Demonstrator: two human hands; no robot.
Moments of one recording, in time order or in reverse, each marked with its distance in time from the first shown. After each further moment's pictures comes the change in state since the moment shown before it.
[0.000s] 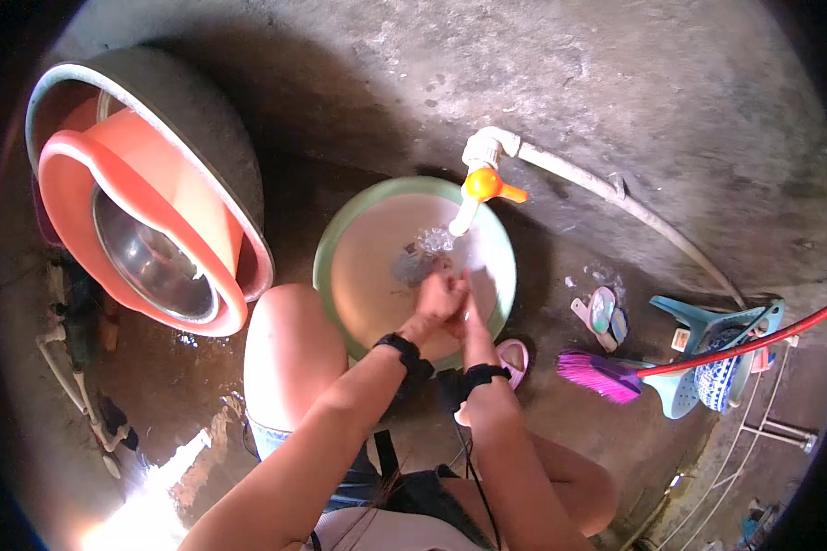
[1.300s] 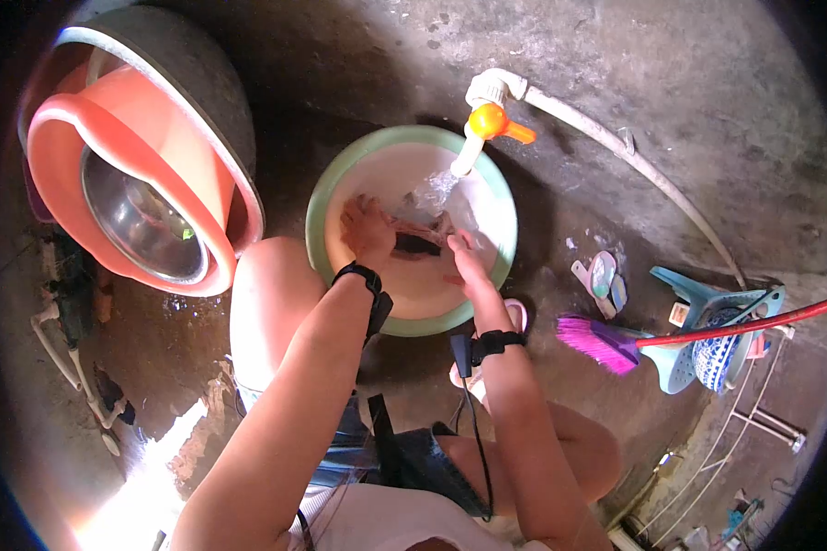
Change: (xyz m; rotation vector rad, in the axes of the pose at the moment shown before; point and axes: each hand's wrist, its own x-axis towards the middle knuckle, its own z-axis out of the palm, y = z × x) left_hand 0.025 -0.073 -0.053 0.736 0.401 -0.085; right_hand 0.008 0.020 -0.003 -0.078 -0.154 0.254
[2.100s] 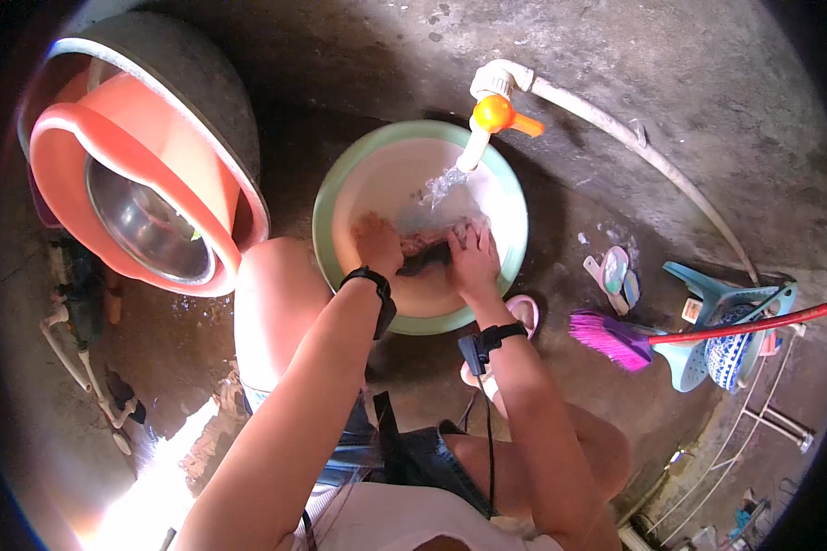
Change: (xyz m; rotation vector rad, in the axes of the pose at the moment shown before) left_hand -0.021 -0.003 -0.023 0.317 -0.343 0.261; right_hand -0.037 -0.016 -0.002 -1.261 0.167 -0.768
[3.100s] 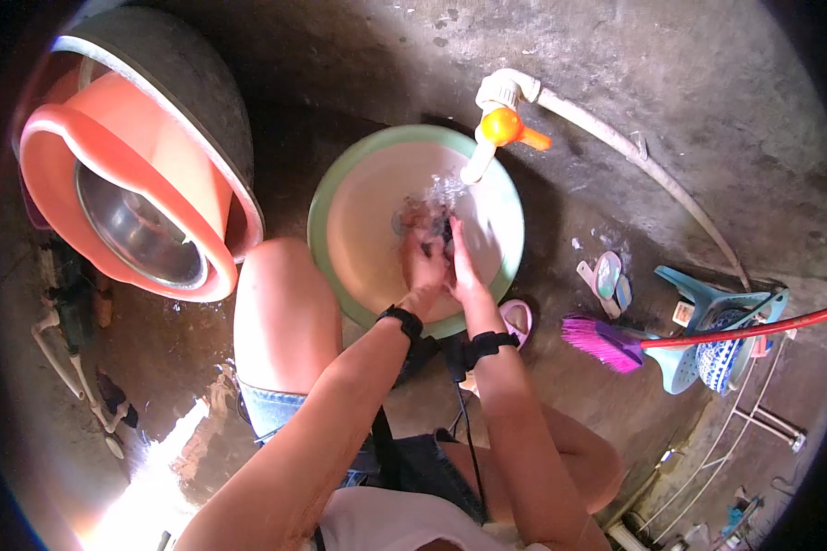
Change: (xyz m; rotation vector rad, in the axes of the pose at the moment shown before) left_hand -0.004 0.083 0.043 -1.473 0.225 -0.407; right_hand 0.027 -0.012 -0.002 1.634 -0.305 0.841
